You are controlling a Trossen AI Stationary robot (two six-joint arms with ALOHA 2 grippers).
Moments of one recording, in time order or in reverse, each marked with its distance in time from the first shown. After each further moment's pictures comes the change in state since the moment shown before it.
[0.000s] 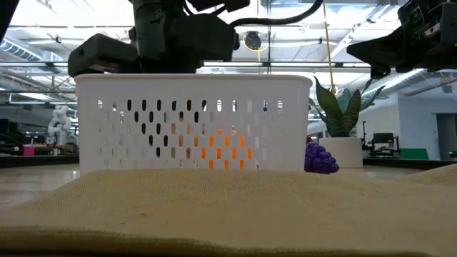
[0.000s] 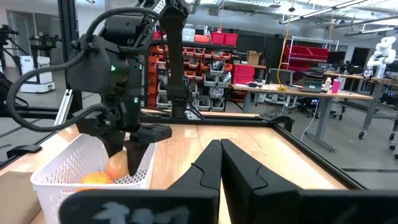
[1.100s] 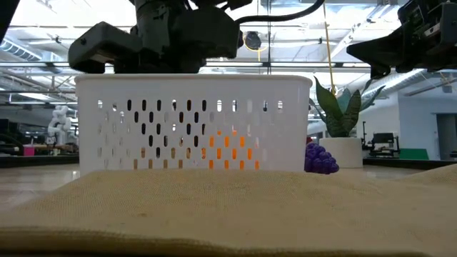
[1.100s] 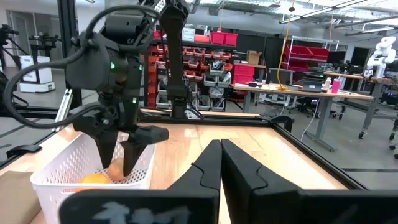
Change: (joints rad) left arm 0.008 0.000 0.015 0.010 0.049 -0.047; right arm 0.000 0.000 0.000 0.000 0.000 0.000
